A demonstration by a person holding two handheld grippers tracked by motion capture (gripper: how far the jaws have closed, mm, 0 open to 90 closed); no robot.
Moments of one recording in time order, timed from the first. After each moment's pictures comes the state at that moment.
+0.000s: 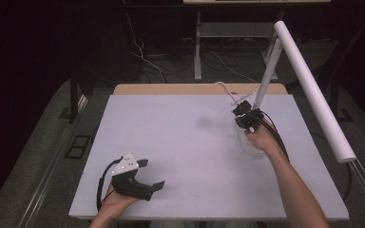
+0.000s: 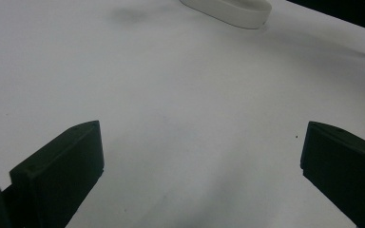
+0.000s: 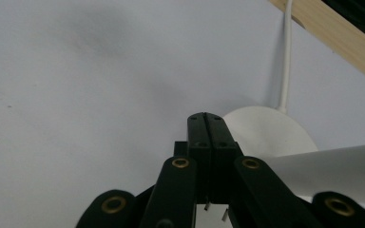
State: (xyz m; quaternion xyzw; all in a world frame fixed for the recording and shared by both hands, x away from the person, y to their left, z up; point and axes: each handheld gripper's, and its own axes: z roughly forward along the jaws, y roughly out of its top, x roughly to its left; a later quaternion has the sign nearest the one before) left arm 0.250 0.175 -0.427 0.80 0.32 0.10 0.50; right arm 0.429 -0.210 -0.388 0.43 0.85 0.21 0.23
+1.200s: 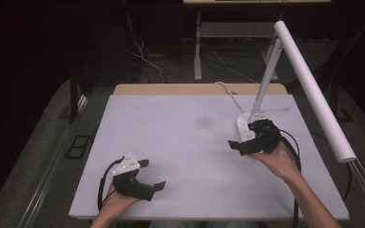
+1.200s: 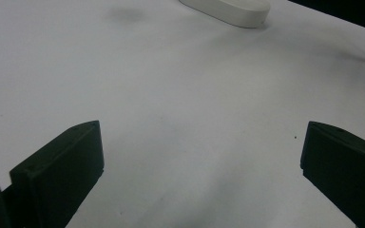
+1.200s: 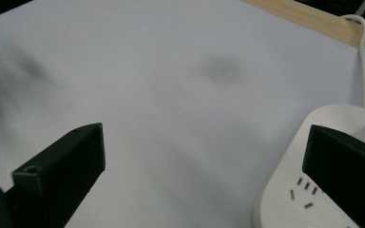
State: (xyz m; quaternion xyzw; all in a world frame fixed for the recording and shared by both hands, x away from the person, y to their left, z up) left arm 0.251 0.172 -0.428 0.80 0.32 0.10 0.50; right arm 0.330 -0.233 -0.350 0.39 0.82 0.39 0.14
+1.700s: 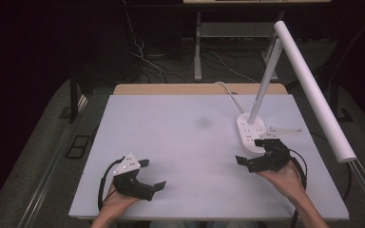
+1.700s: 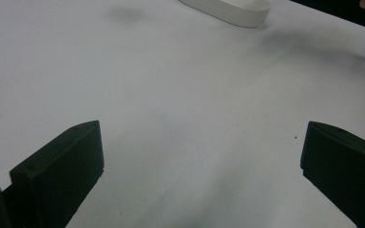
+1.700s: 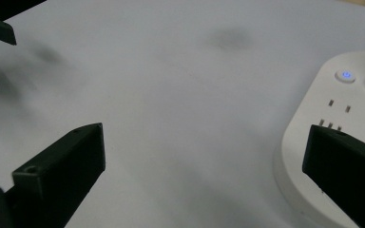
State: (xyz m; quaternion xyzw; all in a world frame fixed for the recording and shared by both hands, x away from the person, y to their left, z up) left arm 0.251 0.171 -0.428 0.80 0.32 0.10 0.50; right arm 0.293 -0.256 -0.382 0.41 0.80 0.42 0.11
